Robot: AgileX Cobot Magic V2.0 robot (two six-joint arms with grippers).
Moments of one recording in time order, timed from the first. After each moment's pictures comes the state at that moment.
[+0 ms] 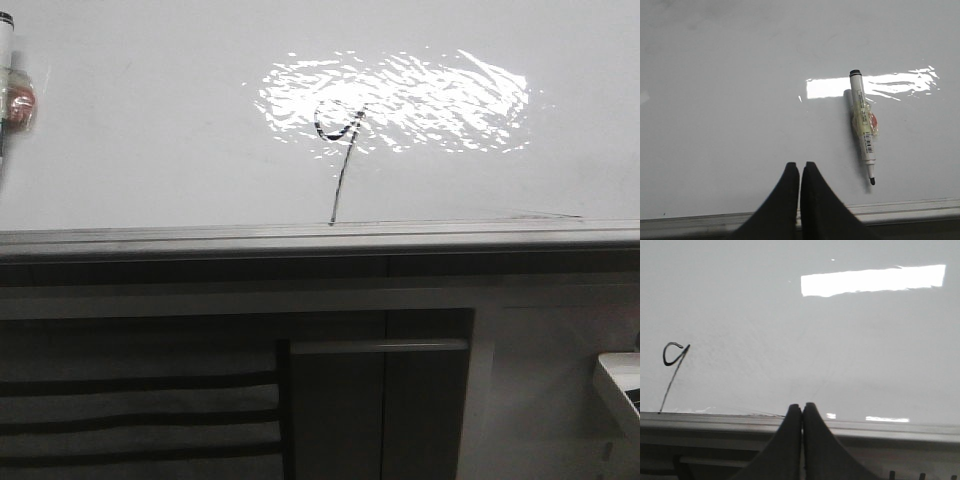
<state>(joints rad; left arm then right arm) -0.06 -0.01 -0.01 0.01 -0.02 0.01 0.11 0.14 -0.09 0.16 0.06 -0.09</state>
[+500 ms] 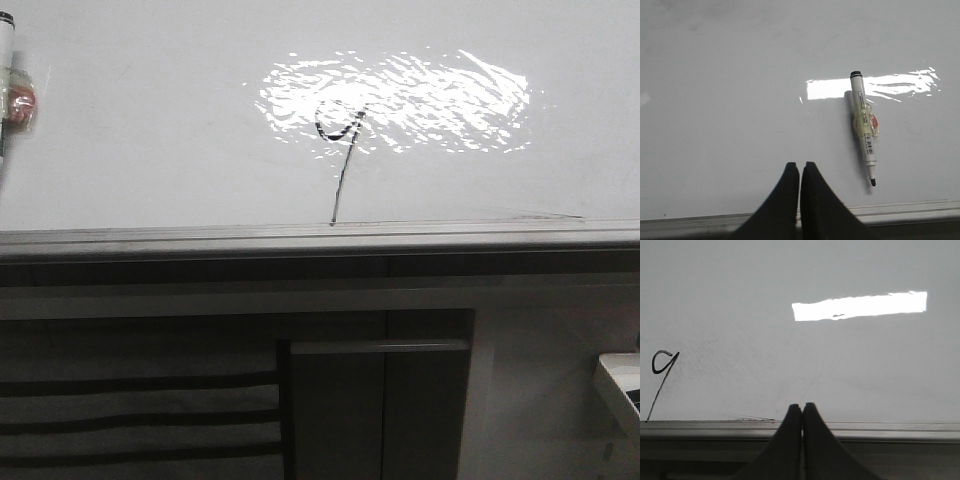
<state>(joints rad) -0.06 -0.01 -0.01 0.01 -0.02 0.01 0.08 -0.01 0.01 0.16 0.00 -0.10</state>
